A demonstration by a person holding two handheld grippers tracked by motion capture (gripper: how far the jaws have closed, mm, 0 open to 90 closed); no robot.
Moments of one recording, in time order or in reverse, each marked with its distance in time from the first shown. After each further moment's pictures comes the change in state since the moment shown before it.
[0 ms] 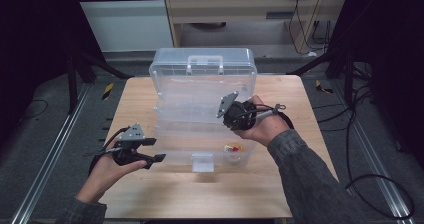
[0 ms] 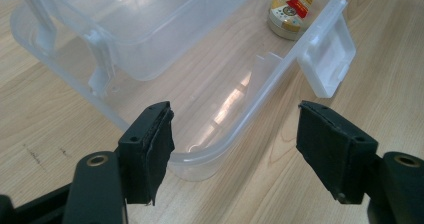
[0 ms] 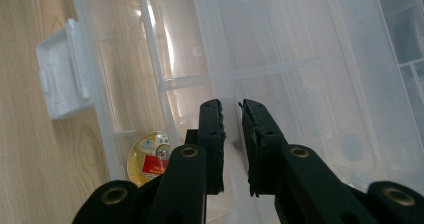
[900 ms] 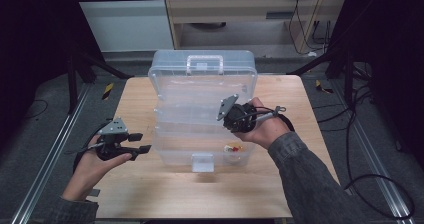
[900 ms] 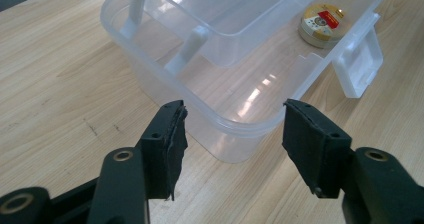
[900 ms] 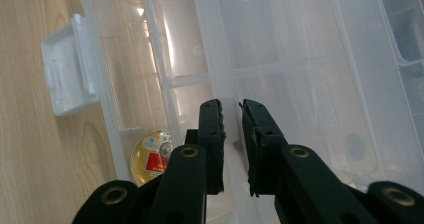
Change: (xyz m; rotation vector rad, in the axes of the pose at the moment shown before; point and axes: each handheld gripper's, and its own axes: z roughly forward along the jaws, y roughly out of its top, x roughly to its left) left arm 0.024 -0.009 -0.032 -0.035 0.075 -0.070; right arm 0.005 -0.002 0.000 0.005 -0.001 -0.010
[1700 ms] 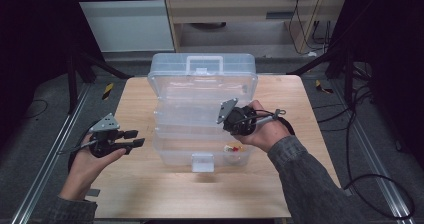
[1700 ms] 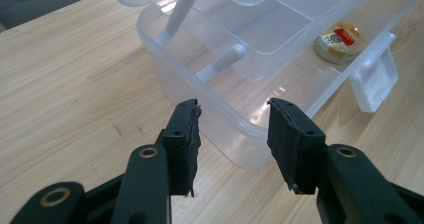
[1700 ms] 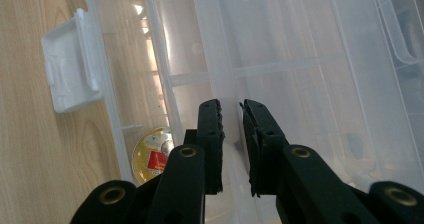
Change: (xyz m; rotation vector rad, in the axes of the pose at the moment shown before) left arm 0.010 -0.001 -0.012 -0.051 0.046 -0.035; right arm 0.007 -0.002 0.001 -0.002 -0.014 -0.006
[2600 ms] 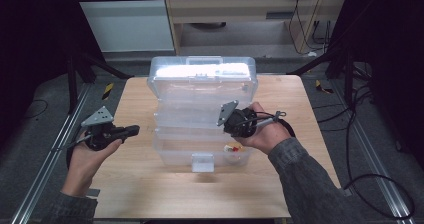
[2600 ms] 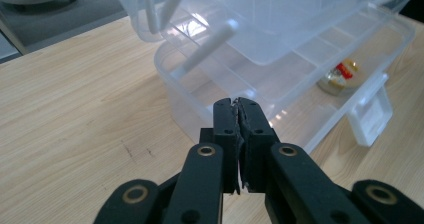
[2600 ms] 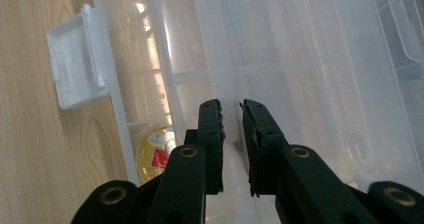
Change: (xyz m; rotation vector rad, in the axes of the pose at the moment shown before) left arm 0.007 0.016 -0.013 -0.084 0.017 -0.049; right arm 0.003 -0.002 0.000 0.001 0.006 -0.015
